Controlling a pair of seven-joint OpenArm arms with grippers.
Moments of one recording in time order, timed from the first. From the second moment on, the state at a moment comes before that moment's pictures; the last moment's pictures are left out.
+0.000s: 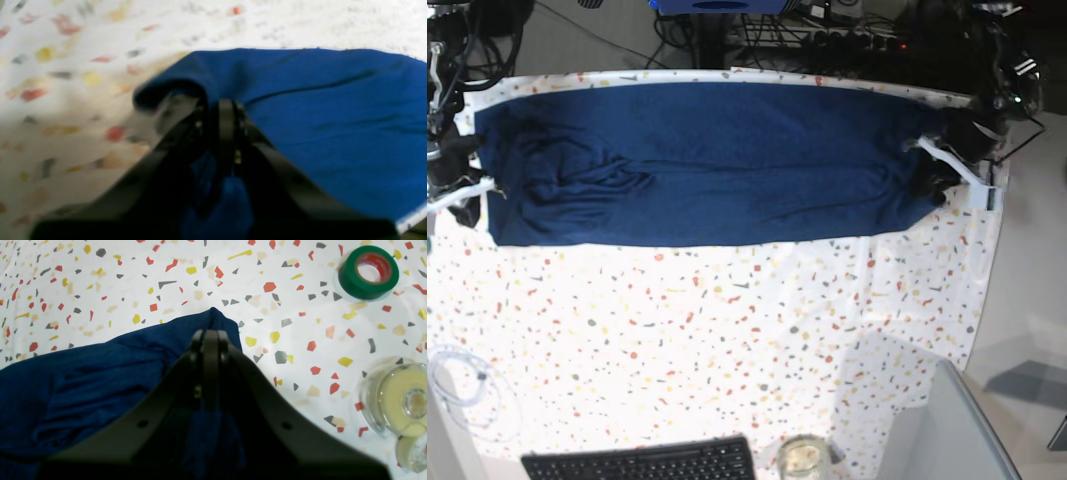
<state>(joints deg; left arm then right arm) 18.8 -14.2 -23.3 84.0 -27.9 -35.9 28.8 -17.6 16.9 18.2 84.8 28.2 8.3 -21.6</state>
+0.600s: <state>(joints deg) 13.1 -11.9 19.5 88.9 -28.5 -10.4 28.2 -17.6 17.0 18.5 84.8 28.2 8.3 -21.7</state>
